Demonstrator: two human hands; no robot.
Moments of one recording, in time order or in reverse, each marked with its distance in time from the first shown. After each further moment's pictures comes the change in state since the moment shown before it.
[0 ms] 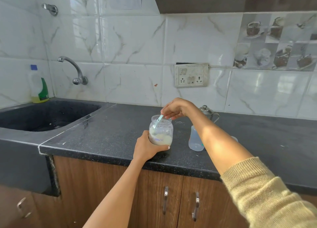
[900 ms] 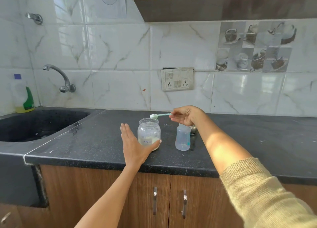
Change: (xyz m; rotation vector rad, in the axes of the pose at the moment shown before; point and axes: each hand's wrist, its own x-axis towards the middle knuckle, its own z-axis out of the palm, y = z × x) left_hand -0.026 0.025 0.010 0.102 0.316 0.113; right_hand -0.025 0.062 -0.045 0.778 0.124 0.132
